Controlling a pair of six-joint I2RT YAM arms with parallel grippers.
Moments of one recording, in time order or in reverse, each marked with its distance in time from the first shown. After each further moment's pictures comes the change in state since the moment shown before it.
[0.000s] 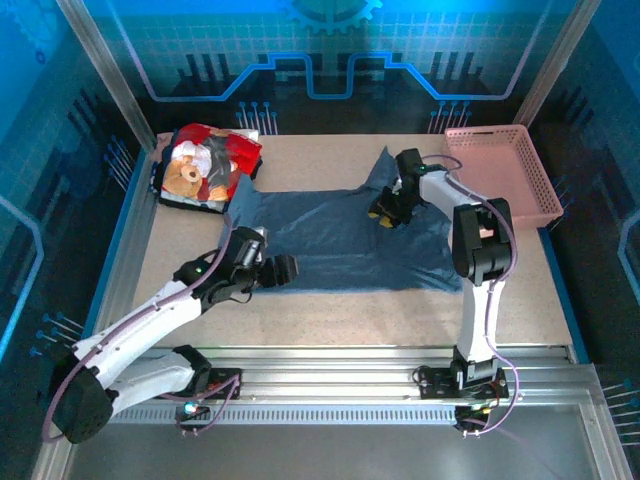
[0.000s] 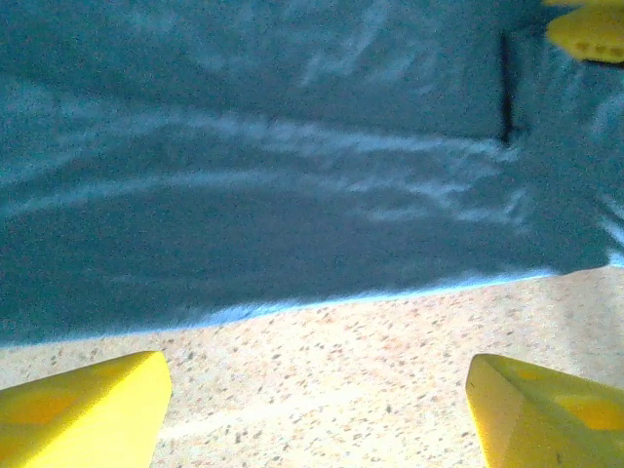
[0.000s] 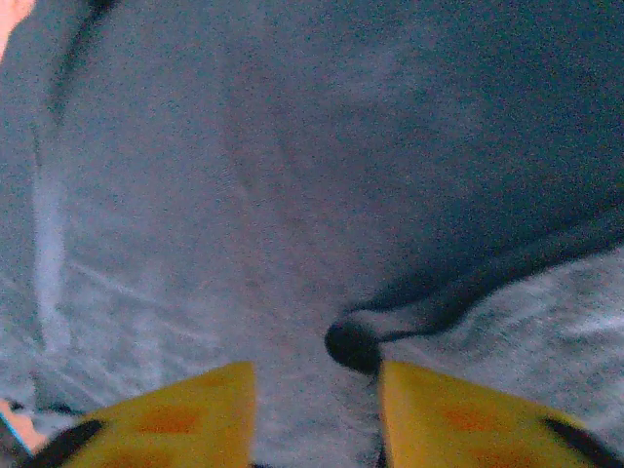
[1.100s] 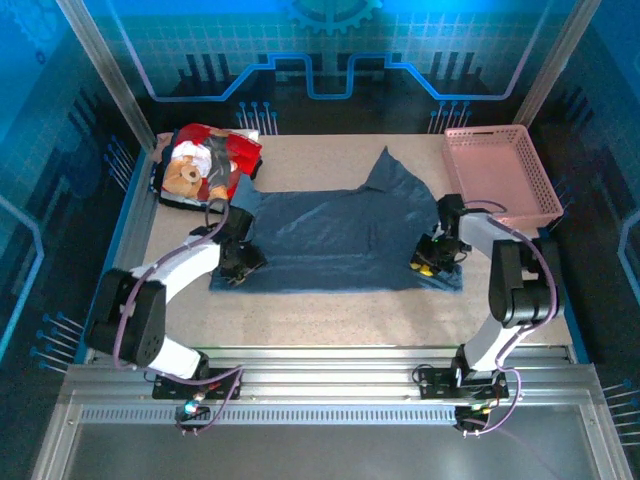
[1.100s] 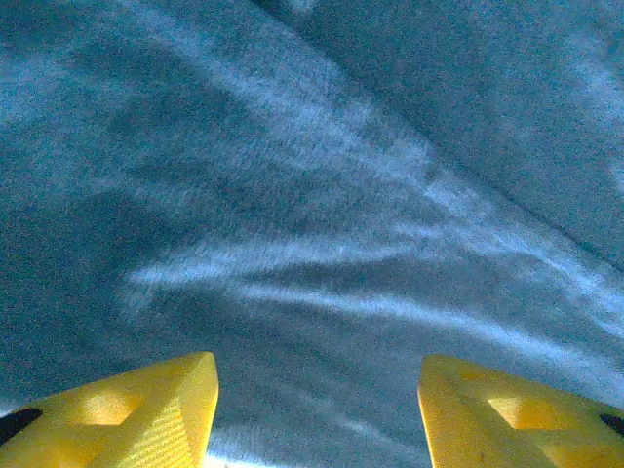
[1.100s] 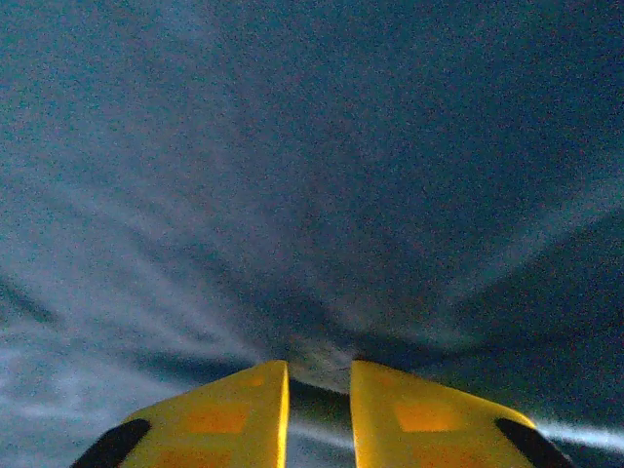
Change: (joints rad) left arm 0.335 0.468 0.120 -0.070 0.029 -0.109; right arm -0.147 -0.389 -0.597 -0.035 0.155 -0.121
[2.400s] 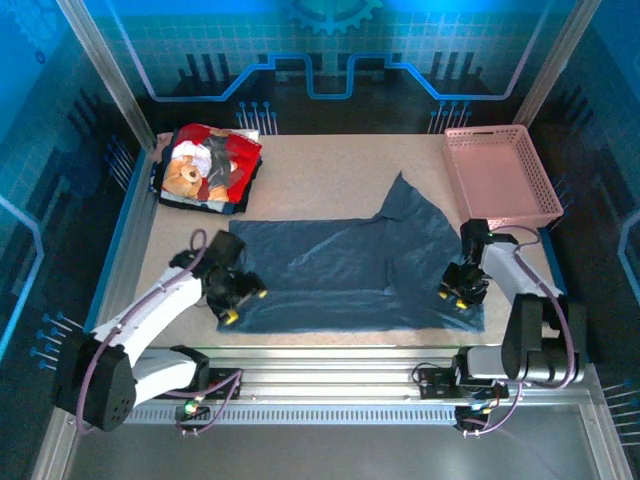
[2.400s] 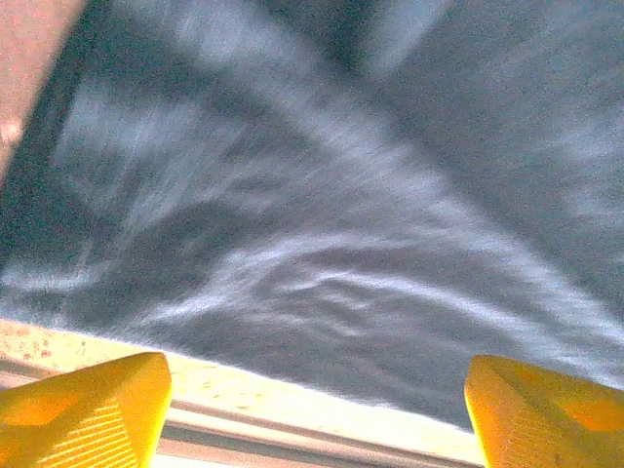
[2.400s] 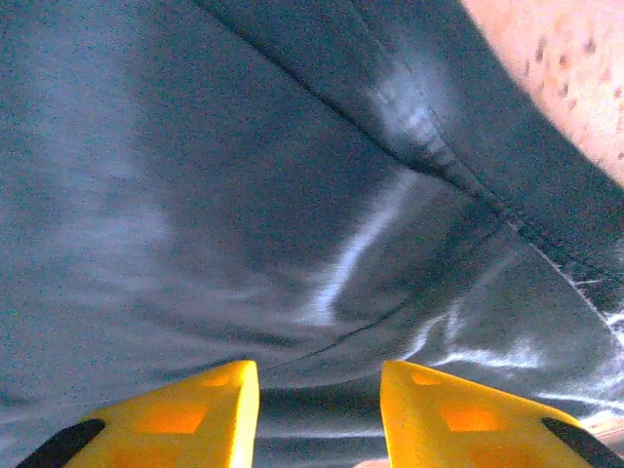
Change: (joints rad) left arm -0.033 -0.369 -0.071 -0.317 0.141 -0.154; right arm -0.135 -0.389 -0.198 -0.213 0.195 -0.003
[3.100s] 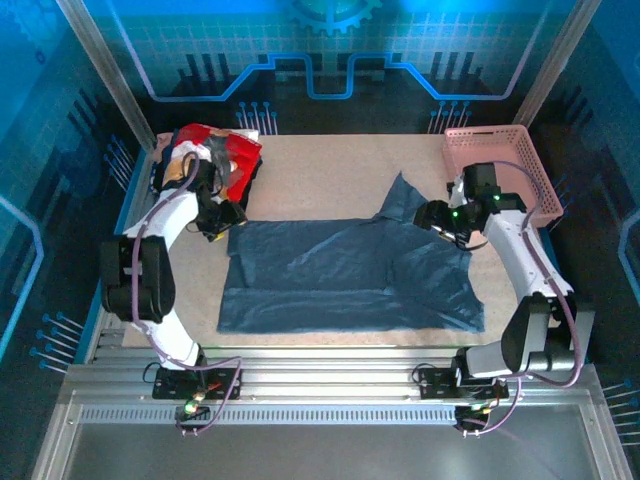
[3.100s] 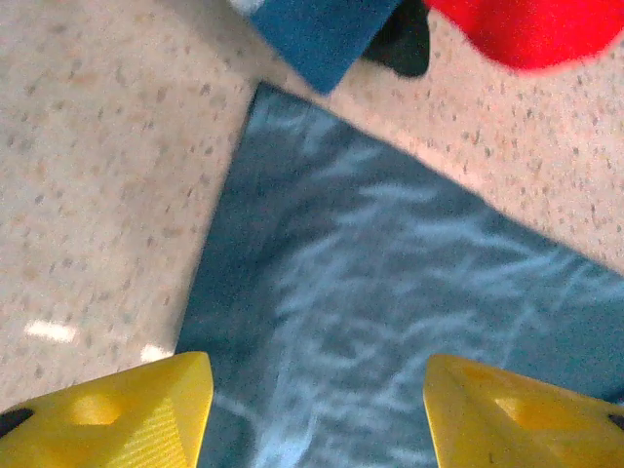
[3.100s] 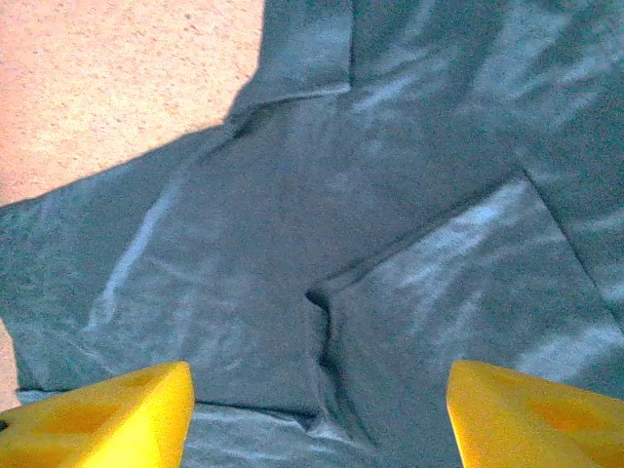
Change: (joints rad) left arm 0.316 0.629 0.502 0.203 -0.013 0.480; right arm 0.077 0.095 0.391 0.123 -0.270 -0.175
